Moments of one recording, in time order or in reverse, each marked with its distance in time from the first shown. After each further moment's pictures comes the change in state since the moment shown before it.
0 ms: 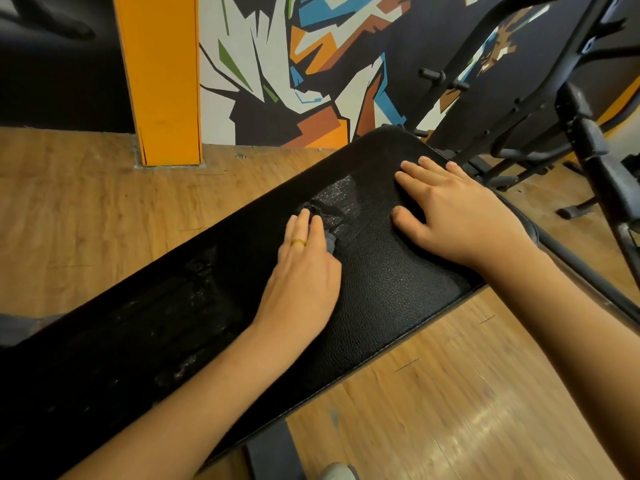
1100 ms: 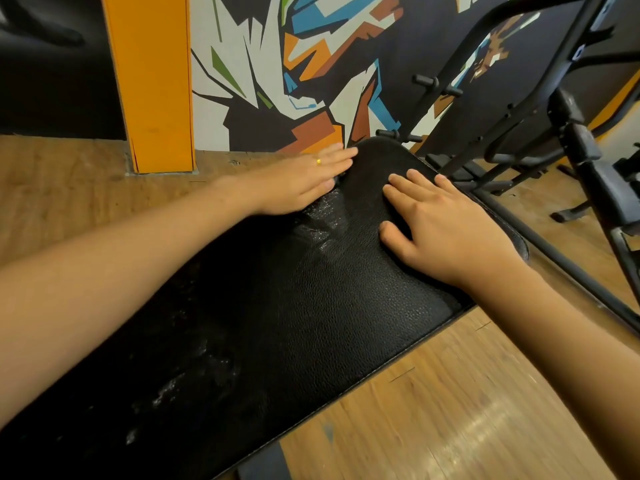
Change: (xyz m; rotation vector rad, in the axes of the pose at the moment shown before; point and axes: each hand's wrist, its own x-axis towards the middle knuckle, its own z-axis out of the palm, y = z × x) left_hand 0.181 -0.017 -0.049 0.324 -0.273 0.756; right_hand 0.002 0.002 0.003 -0.033 0.004 -0.003
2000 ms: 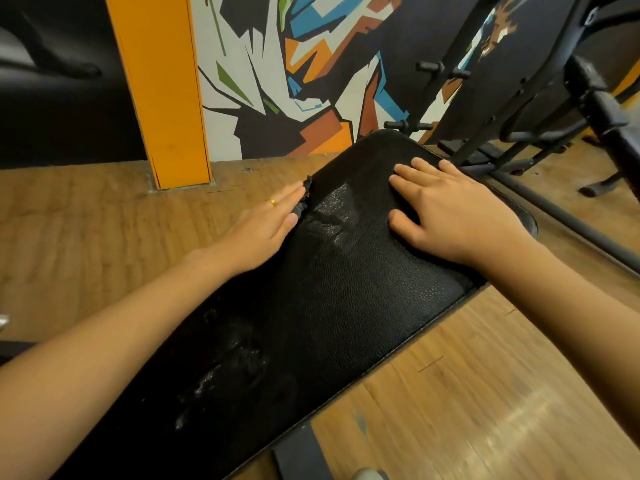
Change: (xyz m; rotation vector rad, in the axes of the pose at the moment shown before) left_hand -0.092 0.014 0.026 -0.056 0.097 -0.329; right_hand 0.001 0.003 0.000 0.023 0.008 -0.013
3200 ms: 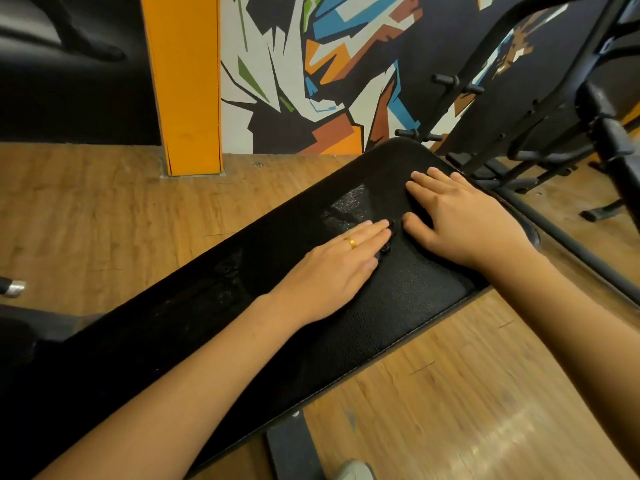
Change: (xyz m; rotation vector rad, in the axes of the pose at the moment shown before) left_hand -0.040 0.104 0.027 -0.145 0.086 0.175; right_hand -0.004 -0.010 -0.009 0.023 -0.023 0.045
